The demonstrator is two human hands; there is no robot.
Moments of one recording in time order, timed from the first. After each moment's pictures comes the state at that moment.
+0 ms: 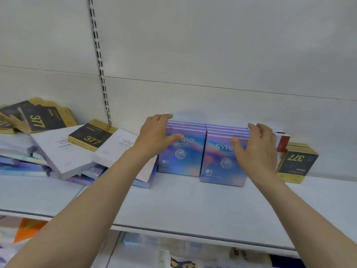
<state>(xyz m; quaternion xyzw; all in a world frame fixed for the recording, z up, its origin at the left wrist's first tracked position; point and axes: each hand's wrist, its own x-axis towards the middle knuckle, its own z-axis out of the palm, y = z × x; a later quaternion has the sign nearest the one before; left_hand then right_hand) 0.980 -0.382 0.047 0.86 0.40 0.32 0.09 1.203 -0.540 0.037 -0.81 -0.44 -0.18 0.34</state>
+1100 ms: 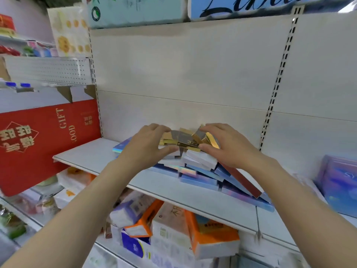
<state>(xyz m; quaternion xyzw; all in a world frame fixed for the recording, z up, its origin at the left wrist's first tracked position) 0.444 -0.345 0.099 0.82 0.48 0.30 -0.03 0.689 -0.375 0.118 -0.55 -0.80 -0.09 0.22</state>
